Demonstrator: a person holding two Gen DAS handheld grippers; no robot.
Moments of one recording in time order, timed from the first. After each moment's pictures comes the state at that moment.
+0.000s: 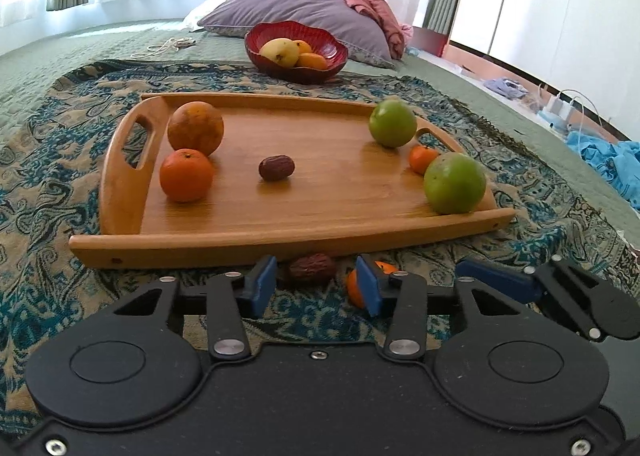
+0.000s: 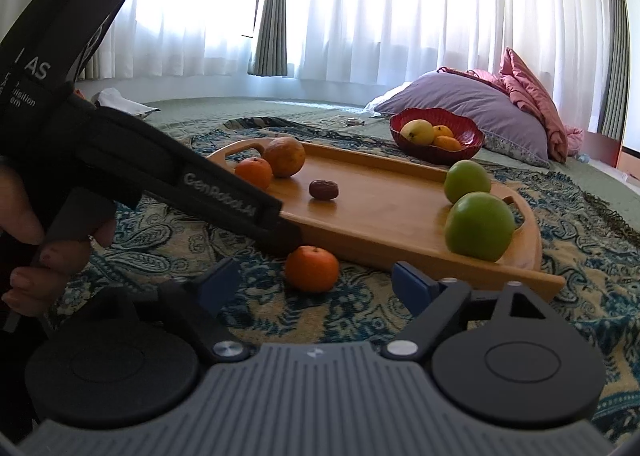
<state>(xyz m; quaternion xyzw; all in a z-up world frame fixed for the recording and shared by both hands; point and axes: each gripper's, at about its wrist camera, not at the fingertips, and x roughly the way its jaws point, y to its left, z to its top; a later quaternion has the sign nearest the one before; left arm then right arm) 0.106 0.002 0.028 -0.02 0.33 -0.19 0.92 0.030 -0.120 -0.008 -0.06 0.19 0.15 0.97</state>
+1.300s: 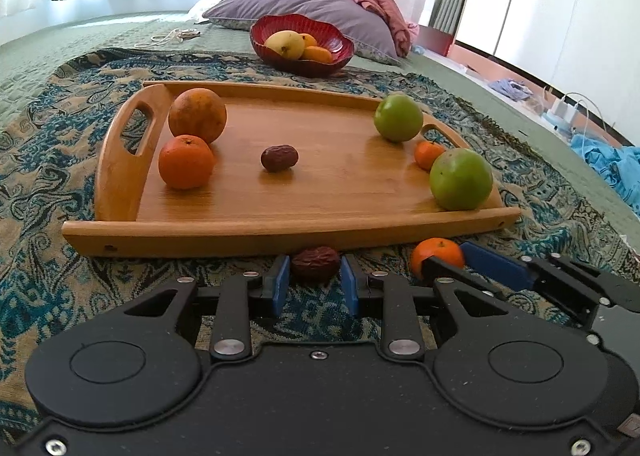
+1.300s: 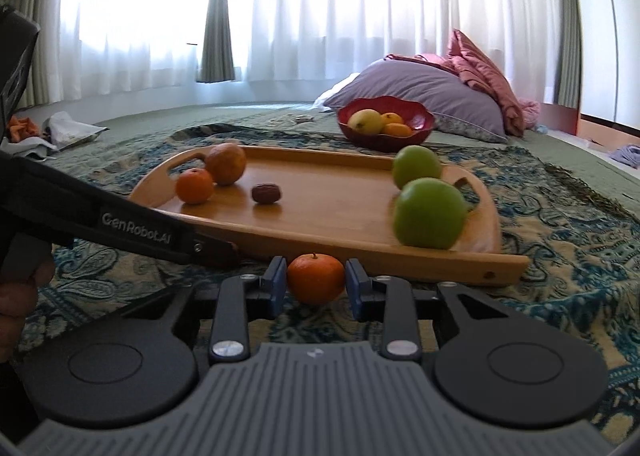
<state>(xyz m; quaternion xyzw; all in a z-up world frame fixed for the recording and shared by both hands) 0.111 0.000 0.016 -0.03 0.34 -0.18 0.92 0.045 -0.140 -0.008 -0.01 0.20 0.08 0.98</state>
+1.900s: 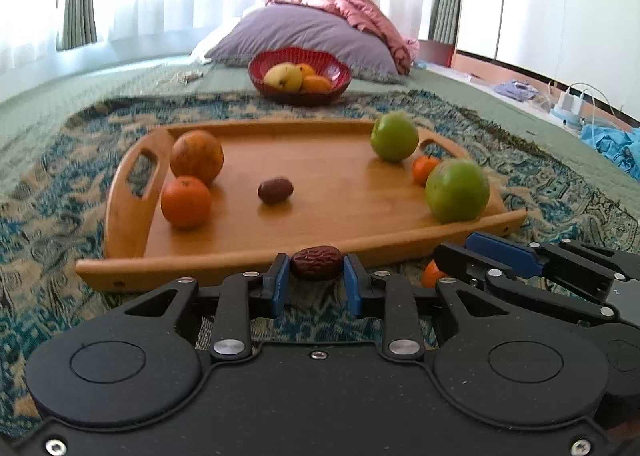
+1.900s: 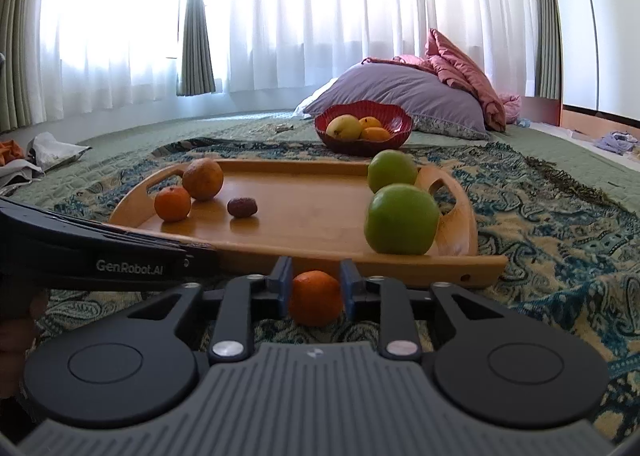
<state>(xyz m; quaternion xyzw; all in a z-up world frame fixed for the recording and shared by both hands) 0.094 -0.020 0.026 0.02 0.28 -0.16 0.95 0.044 -0.150 -0.003 0.01 0.19 0.05 0.98</state>
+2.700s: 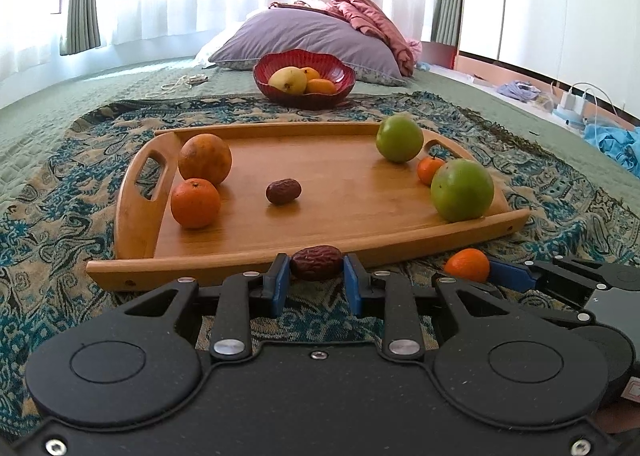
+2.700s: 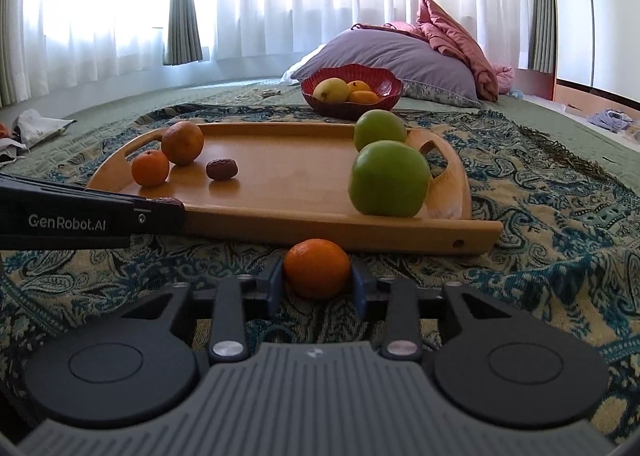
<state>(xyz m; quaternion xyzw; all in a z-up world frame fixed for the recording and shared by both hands) 0.093 -0.013 0.026 0.02 0.28 -0.15 0.95 0.055 -0.156 -0.017 0.01 0.24 0.04 0.97</state>
